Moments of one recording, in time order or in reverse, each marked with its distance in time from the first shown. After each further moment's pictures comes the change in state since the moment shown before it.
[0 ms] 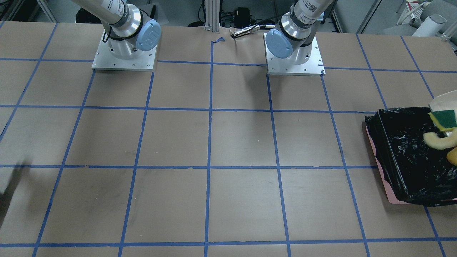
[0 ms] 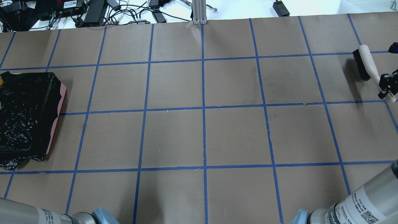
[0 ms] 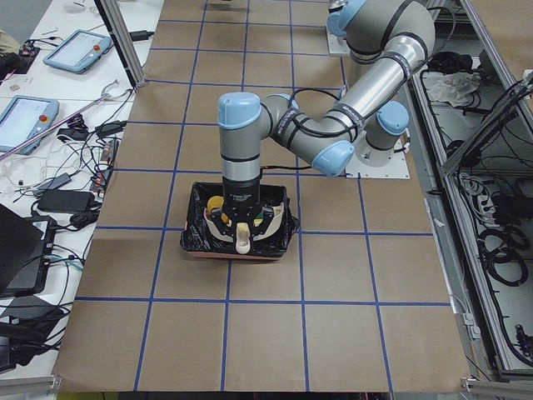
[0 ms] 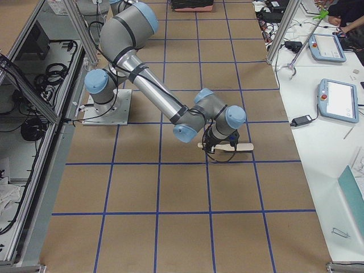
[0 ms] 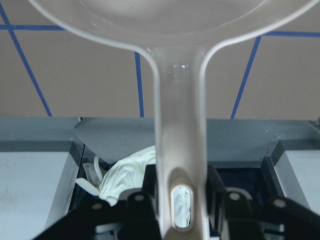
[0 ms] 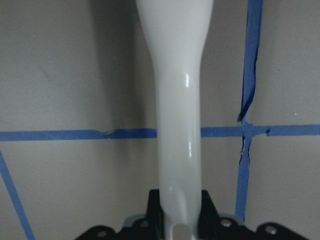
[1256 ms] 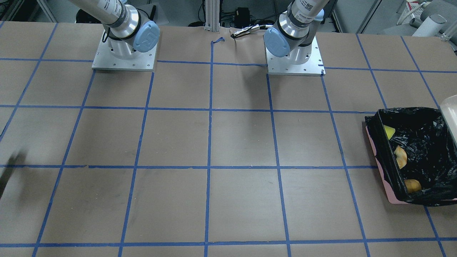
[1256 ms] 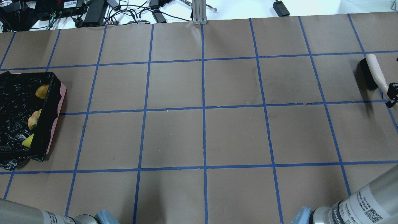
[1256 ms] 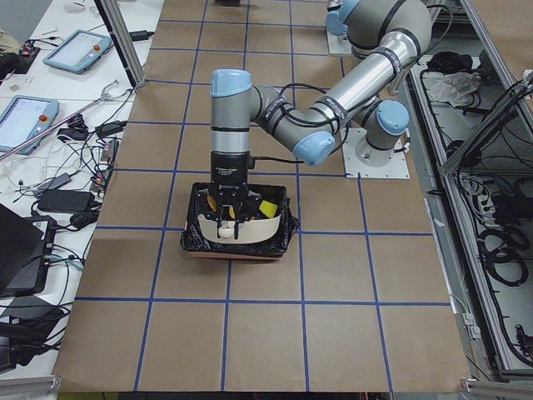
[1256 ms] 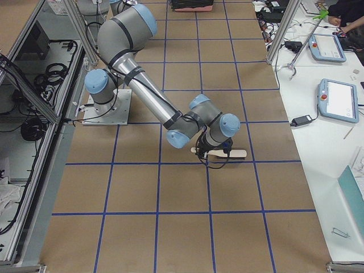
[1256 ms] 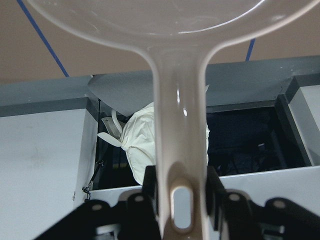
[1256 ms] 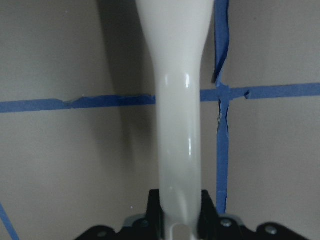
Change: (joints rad) left arm -0.049 0.012 -0.046 0.145 -0.006 0.118; right arm -0.050 -0.005 0.030 0.007 -0.028 -0.025
